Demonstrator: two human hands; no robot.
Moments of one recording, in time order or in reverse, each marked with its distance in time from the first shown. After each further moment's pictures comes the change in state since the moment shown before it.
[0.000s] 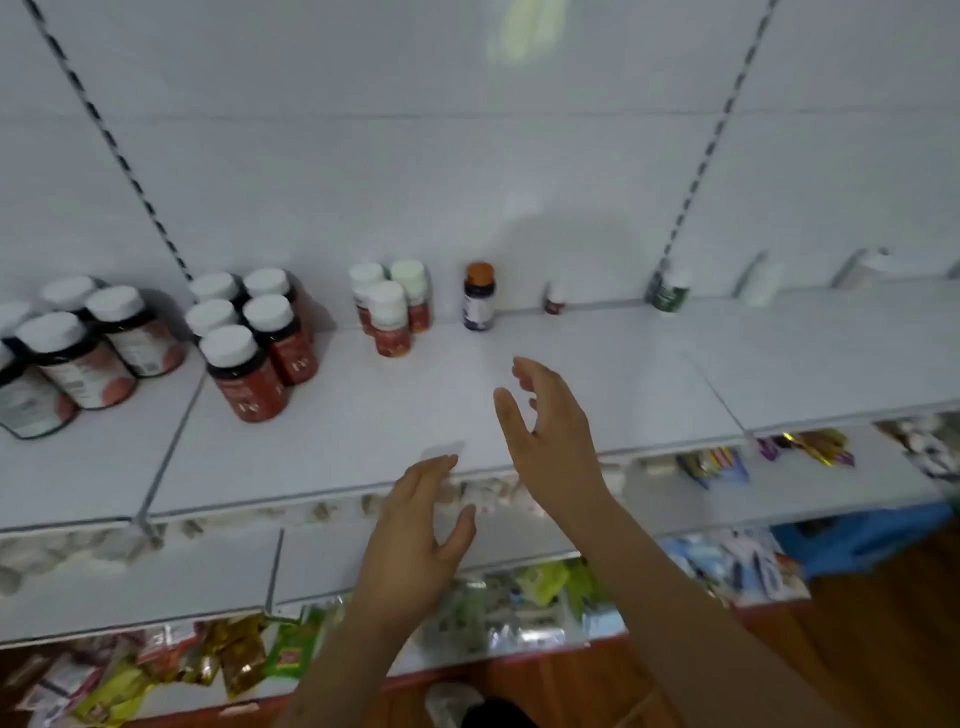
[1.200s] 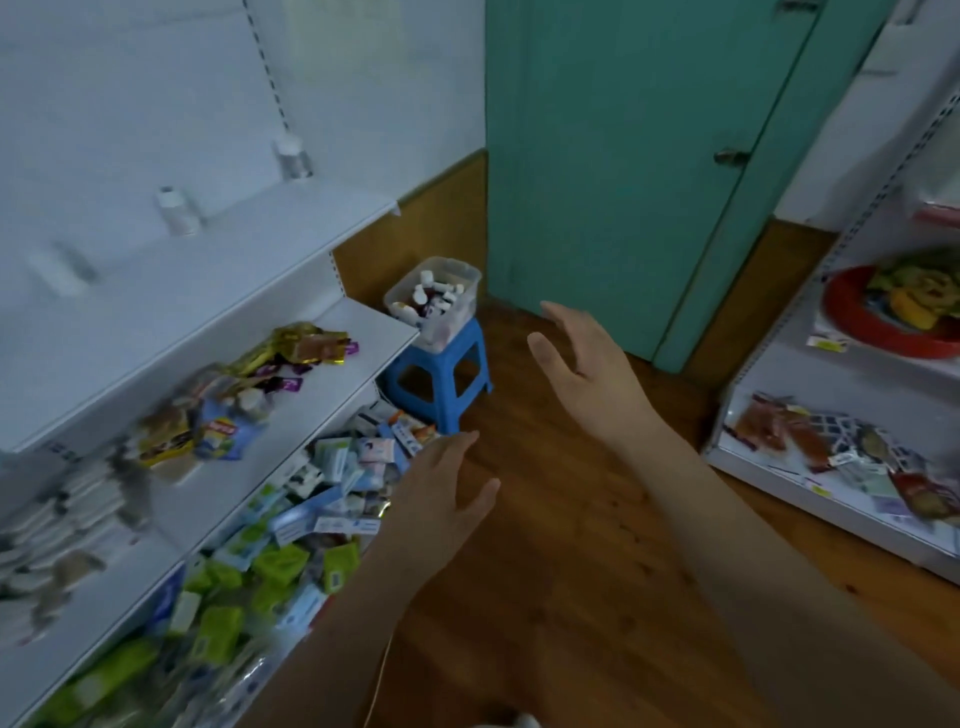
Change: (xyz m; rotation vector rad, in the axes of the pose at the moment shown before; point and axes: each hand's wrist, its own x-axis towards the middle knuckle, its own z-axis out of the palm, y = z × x) left_hand -0.215 0.462 0.445 -0.050 -0.759 0.591; right_hand -0.380 0.250 -0.627 -0.408 0.505 0.472
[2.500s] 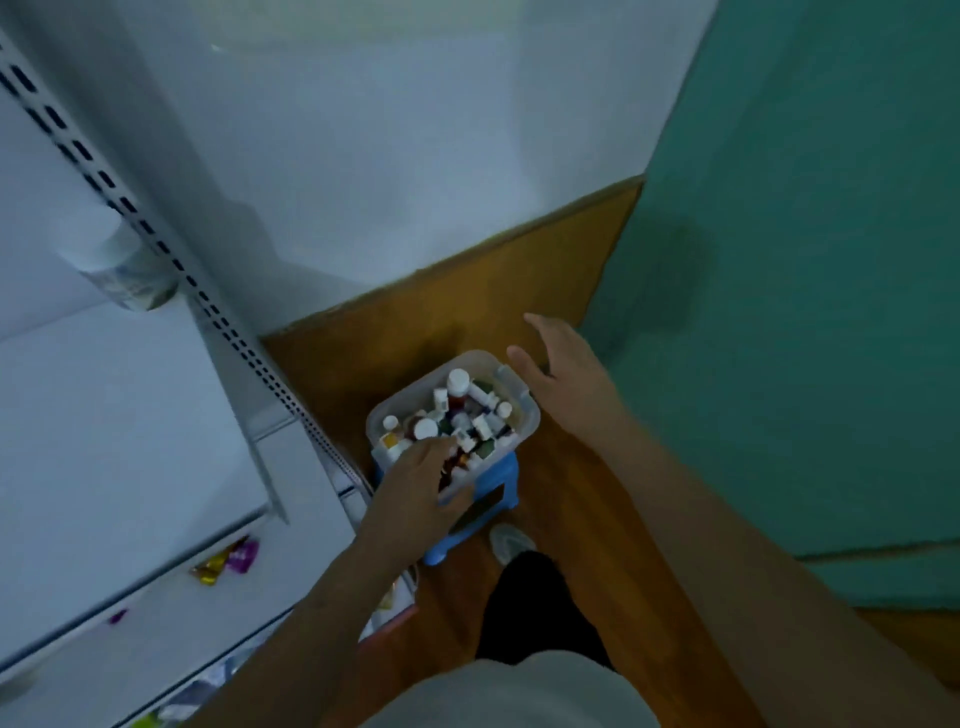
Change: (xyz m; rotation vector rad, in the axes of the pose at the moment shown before) left_hand 0.692 -0.208 0.053 -0.093 0.007 -0.414; right_hand 0.746 0.273 0.210 -0.093 -0.489 -0.136
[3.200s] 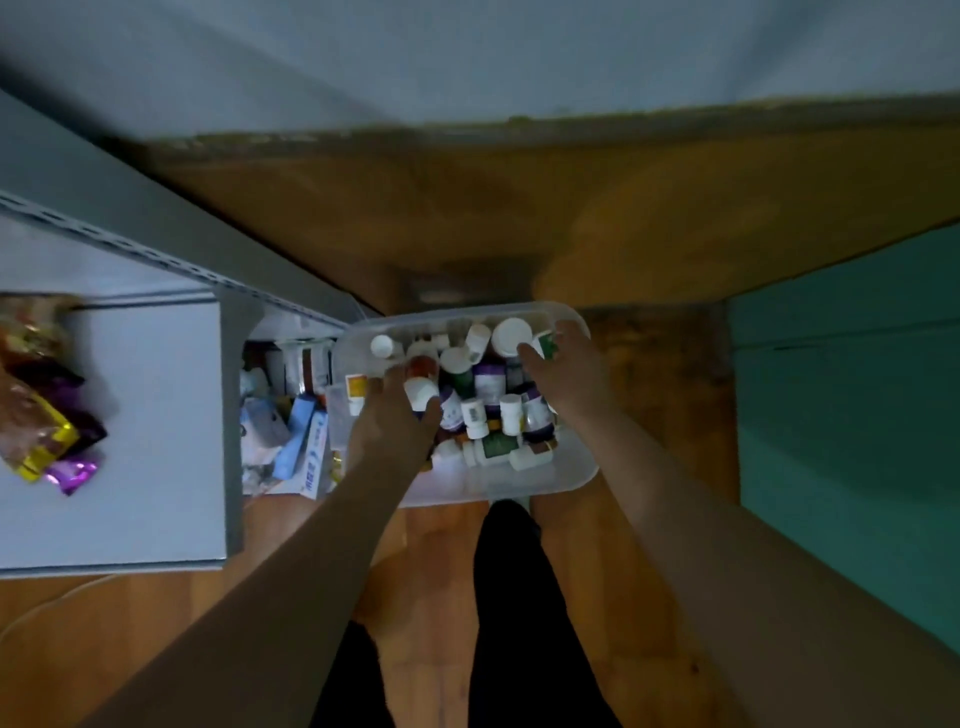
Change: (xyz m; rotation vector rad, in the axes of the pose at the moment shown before) left_hand 0.240 -0.141 0.117 -0.102 0.242 -0.990; right_hand 0.267 0.190 0.256 0.089 -0.611 0.278
